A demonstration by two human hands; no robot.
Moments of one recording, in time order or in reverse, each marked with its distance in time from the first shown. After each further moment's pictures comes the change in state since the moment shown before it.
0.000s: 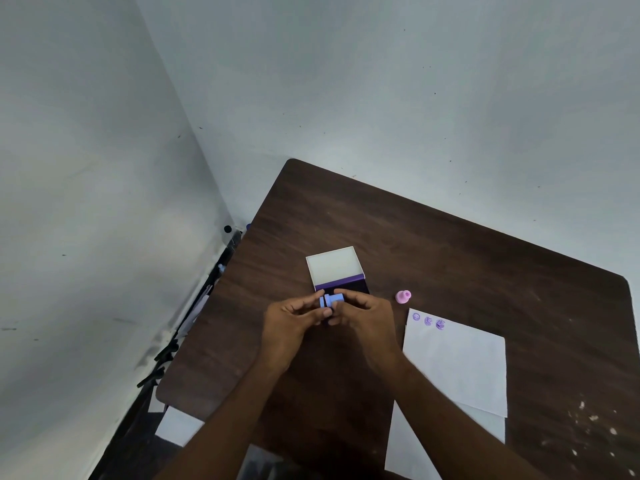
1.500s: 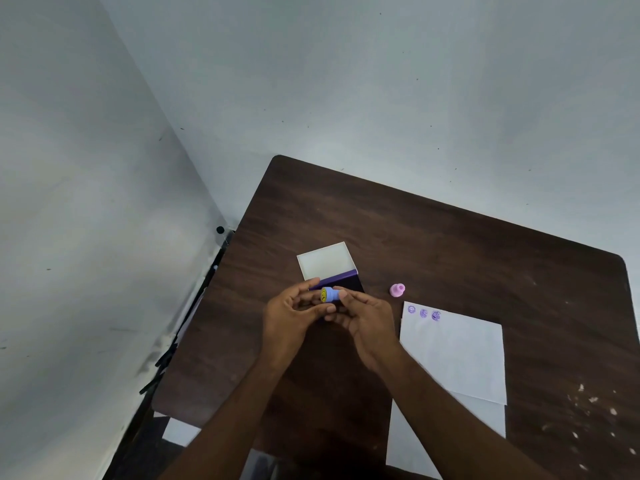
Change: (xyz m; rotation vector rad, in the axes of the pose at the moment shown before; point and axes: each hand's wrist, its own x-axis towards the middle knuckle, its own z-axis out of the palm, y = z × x) left_hand 0.005 0.016 0.014 0.076 -0.048 0.098; right_hand -0.005 -0.009 -0.012 0.521 -0.061 0.176
